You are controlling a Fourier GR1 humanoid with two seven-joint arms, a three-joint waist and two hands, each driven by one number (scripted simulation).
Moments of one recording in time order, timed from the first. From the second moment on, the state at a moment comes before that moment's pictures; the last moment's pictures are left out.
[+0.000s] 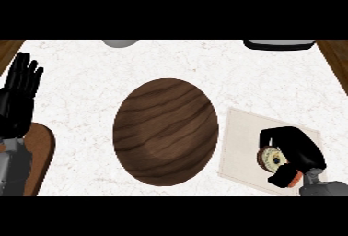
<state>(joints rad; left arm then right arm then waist) -0.26 0.30 0.24 -1.47 0.13 0.01 -0.02 -0.06 -0.34 0.14 -1.54 0.96 0.31 0.06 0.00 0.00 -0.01</state>
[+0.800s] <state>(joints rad) -0.32 0.26 0.19 -1.47 0.12 -0.01 -0.03 -0.54 -0.71 0.01 -1.04 0.93 0.29 -0.57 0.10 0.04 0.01</state>
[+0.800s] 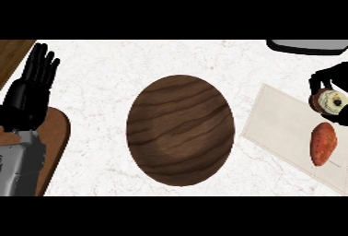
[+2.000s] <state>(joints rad) -0.31 0.29 0.22 -1.46 0.12 0.00 0.00 -1.15 -0.66 -0.04 -0.65 0.58 0.51 -0.77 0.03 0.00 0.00</state>
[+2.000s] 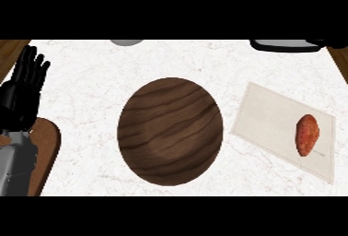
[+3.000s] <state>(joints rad) -0.23 0.29 0.24 -1.50 0.12 0.00 -0.02 -1.07 -0.27 0.19 -1.08 0.43 0.71 -0.28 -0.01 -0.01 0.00</state>
